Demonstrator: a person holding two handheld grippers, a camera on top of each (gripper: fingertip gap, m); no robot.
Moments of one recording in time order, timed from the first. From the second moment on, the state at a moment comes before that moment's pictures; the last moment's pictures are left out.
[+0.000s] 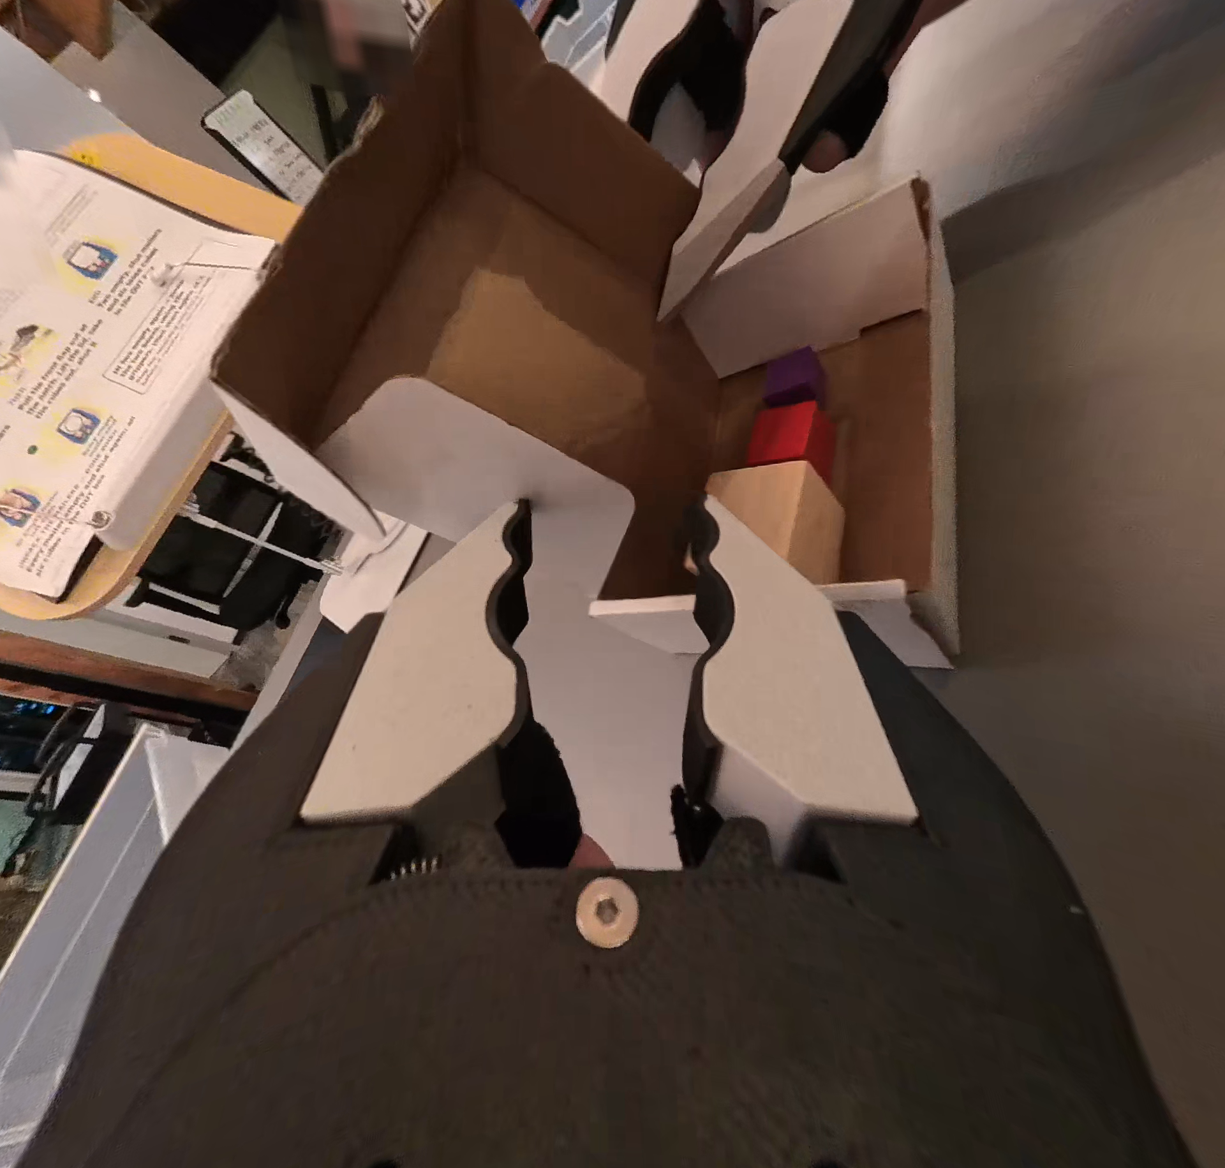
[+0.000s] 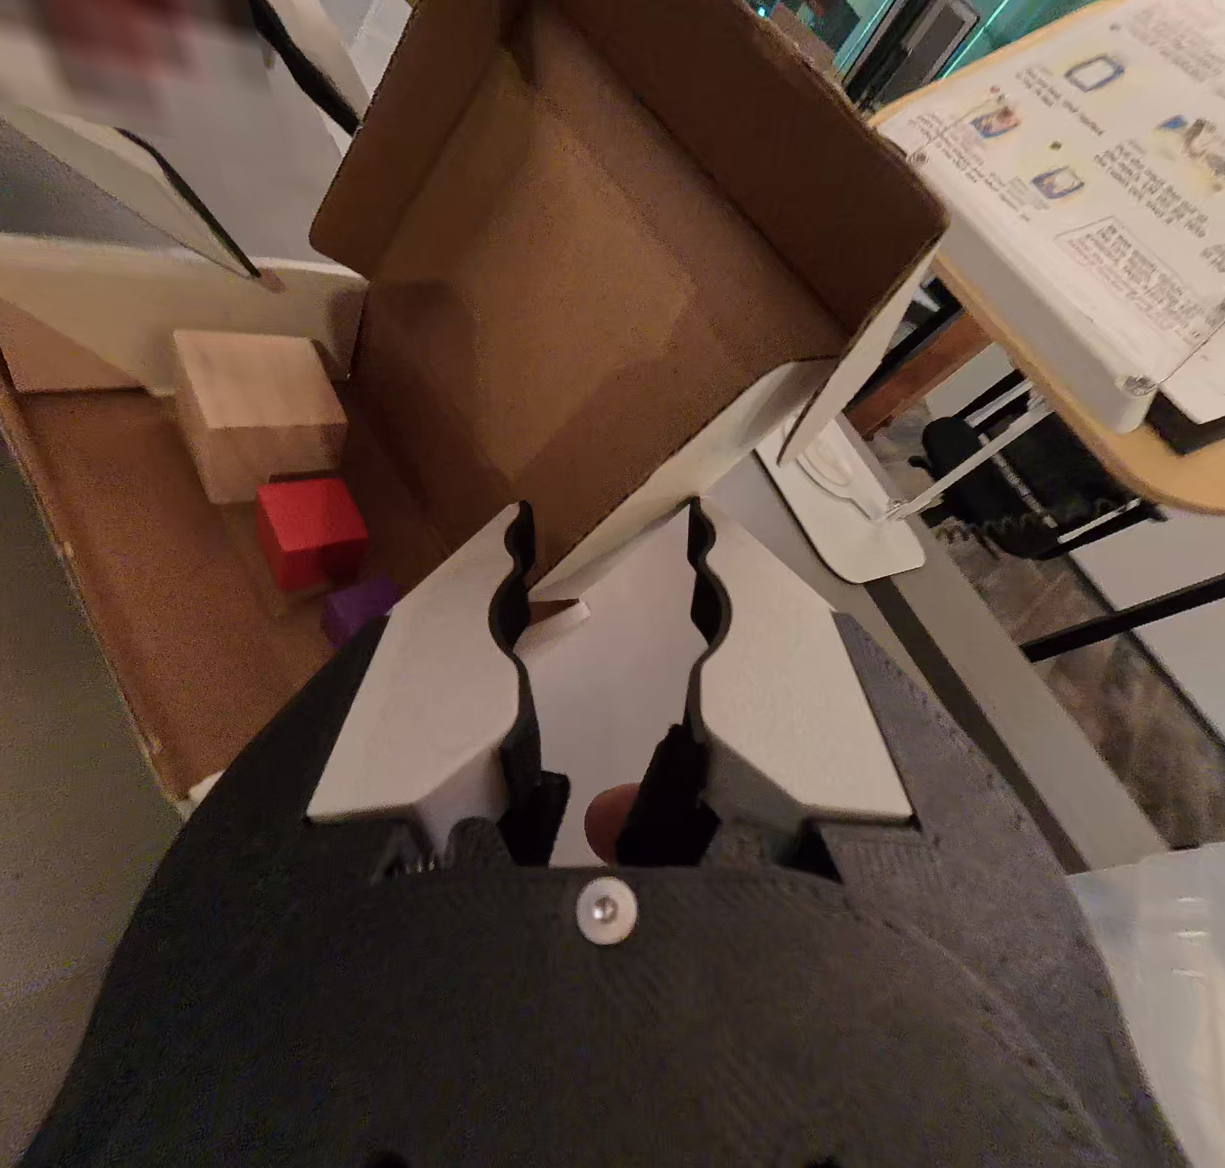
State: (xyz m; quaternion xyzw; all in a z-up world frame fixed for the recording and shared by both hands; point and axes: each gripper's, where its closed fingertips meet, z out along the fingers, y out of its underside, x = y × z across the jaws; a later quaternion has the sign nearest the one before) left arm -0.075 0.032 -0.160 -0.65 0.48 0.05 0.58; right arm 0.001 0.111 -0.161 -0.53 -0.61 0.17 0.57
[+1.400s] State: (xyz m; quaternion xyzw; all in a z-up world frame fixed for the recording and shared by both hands) left arm -0.066 0.012 -0.191 -0.68 0.51 0.01 0.53; right arm 0.030 0.049 -0.182 -0.64 -0.58 0.13 0.49
